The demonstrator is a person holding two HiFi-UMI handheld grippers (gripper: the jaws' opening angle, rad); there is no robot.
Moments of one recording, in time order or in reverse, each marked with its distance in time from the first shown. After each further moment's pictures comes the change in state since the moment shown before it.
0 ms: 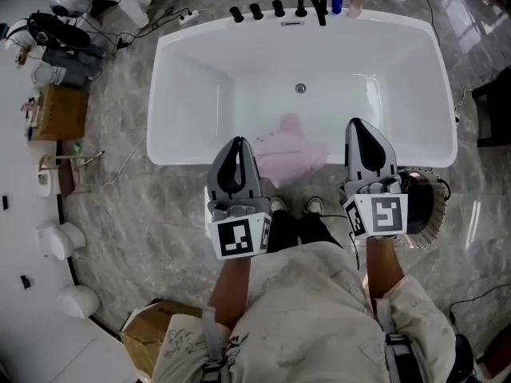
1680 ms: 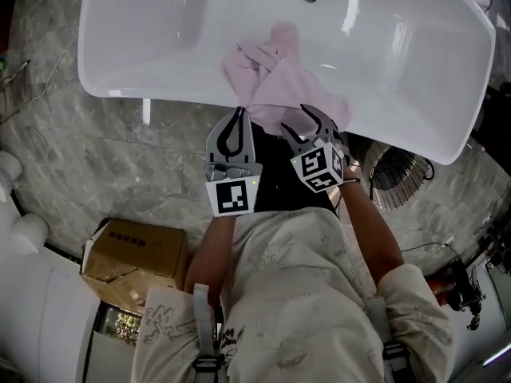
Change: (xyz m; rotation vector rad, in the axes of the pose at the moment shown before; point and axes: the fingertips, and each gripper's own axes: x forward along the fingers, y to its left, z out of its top) left arm 0.034 0.117 -0.347 -0.224 0.419 0.042; right arm 0.090 0.166 -0.450 -0.398 0.972 0.600
